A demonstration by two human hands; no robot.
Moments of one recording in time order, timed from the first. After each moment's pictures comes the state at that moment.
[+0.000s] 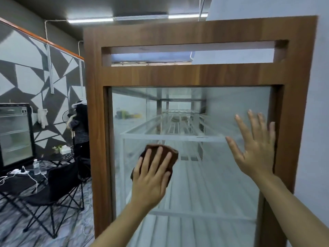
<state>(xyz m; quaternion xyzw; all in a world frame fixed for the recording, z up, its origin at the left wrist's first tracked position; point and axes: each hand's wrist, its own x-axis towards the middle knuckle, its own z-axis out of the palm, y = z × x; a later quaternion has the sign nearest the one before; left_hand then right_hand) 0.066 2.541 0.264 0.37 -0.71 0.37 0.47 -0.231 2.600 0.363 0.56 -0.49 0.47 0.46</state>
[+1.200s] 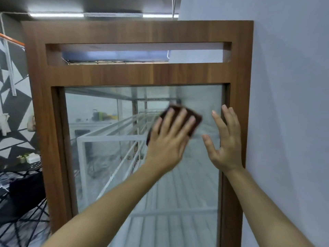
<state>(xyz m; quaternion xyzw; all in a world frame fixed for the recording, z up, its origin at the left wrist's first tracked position) -0.078 2.563 0.368 0.27 -0.72 0.44 0.47 -0.261 2.628 0.368 0.60 -0.38 0.58 0.41</state>
